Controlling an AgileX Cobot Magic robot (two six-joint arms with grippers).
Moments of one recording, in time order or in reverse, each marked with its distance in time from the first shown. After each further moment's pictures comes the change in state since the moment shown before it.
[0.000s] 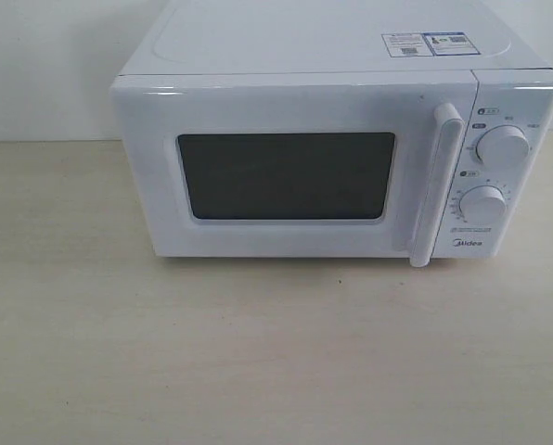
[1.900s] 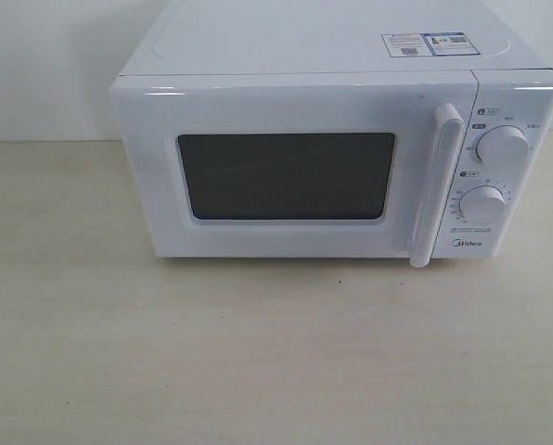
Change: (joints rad) left arm 0.081 -0.016 0.084 0.333 0.234 -0.069; right arm 0.000 0.000 0.000 0.000 0.000 0.016
